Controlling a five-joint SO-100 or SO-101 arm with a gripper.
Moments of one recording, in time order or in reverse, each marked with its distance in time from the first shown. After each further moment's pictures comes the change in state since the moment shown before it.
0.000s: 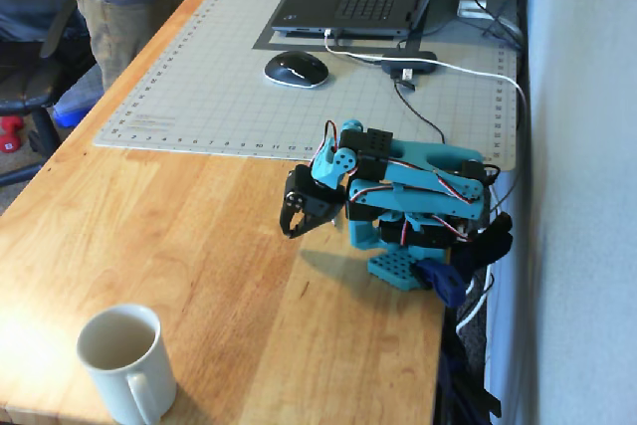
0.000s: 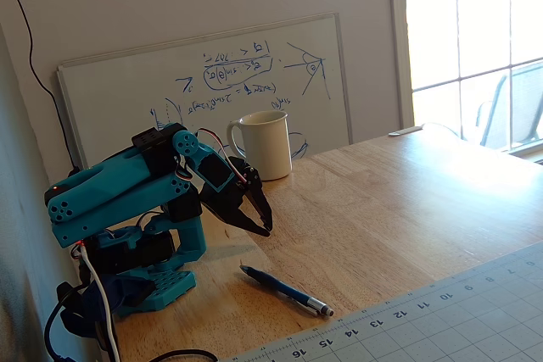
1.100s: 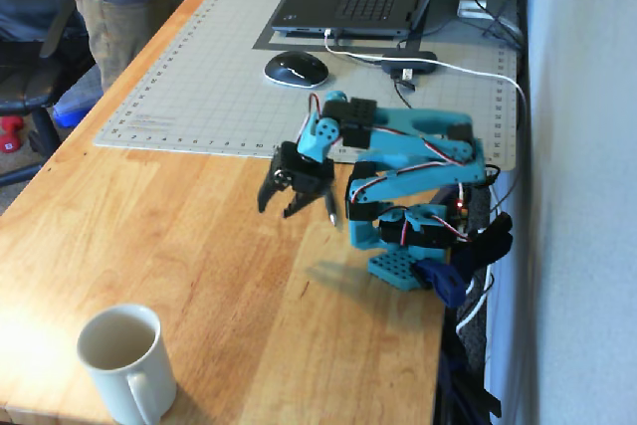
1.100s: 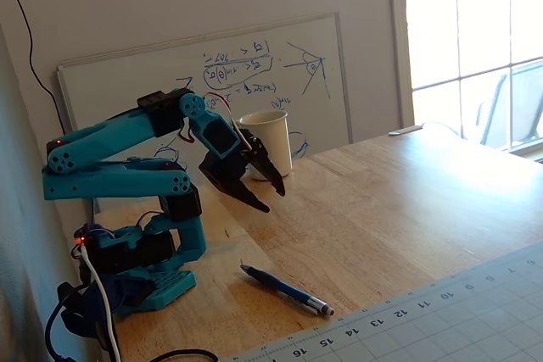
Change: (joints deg) arm 0.0 -28.0 -22.5 0.0 -4.7
